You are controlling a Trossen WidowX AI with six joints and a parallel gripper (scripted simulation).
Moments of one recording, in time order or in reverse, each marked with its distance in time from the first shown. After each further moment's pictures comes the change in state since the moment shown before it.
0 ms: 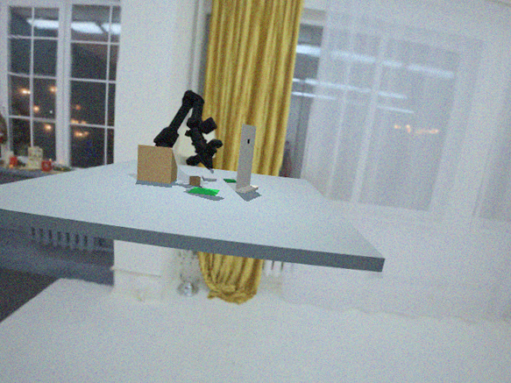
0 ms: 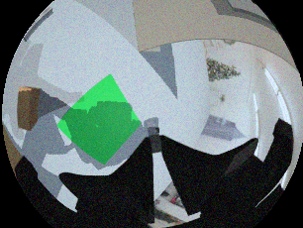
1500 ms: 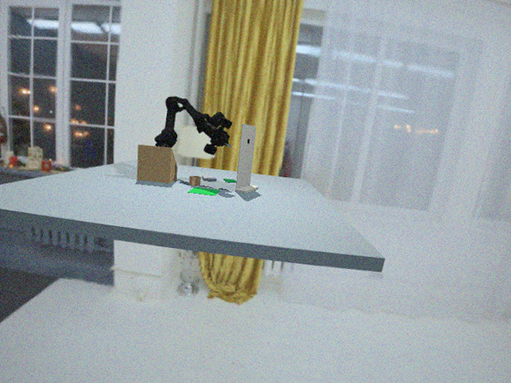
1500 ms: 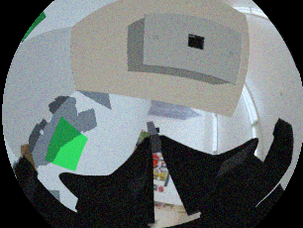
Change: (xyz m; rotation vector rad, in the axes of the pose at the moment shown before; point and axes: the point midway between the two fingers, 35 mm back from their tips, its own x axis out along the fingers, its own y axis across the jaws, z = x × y) arm -0.086 -0.066 0.093 -0.006 0.208 -0.474
